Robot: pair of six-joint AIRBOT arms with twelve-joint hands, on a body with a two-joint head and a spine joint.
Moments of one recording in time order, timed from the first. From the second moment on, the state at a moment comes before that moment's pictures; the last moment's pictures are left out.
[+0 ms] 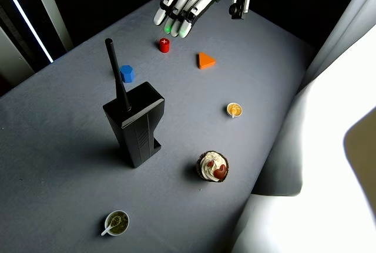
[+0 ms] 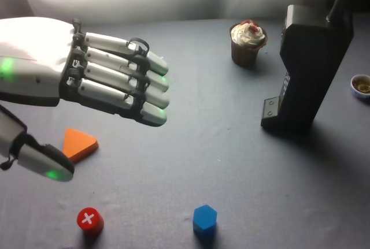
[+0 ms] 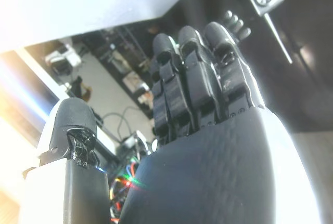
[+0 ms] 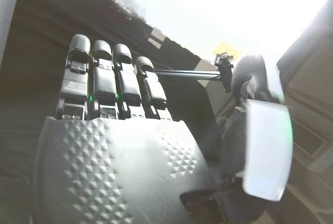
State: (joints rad) left arm 0.39 -0.68 1.58 1.31 -1.44 -0.09; right arm -1.44 -0.56 0.51 0.66 1.64 0.46
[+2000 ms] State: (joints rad) left arm 0.36 -0.68 1.54 1.25 -1.38 -0.09; right arm -0.89 -0.91 0.93 0.48 1.23 0.18
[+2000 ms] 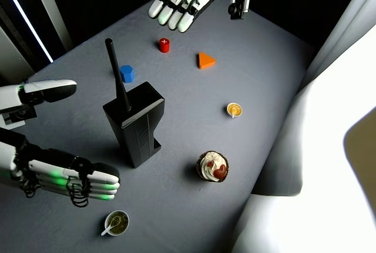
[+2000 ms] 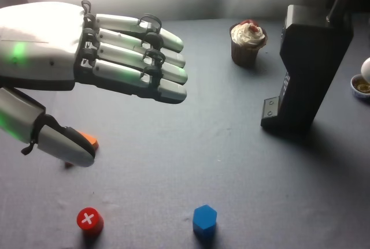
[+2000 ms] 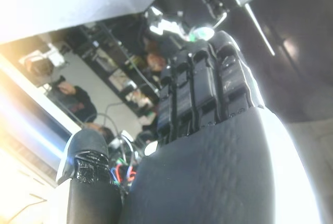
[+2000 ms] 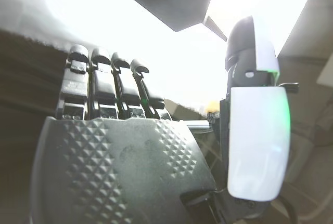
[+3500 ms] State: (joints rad) left arm 0.35 -0.68 1.55 1.25 -1.41 -0.11; right arm -0.74 -1.04 1.09 0.40 1.13 0.16
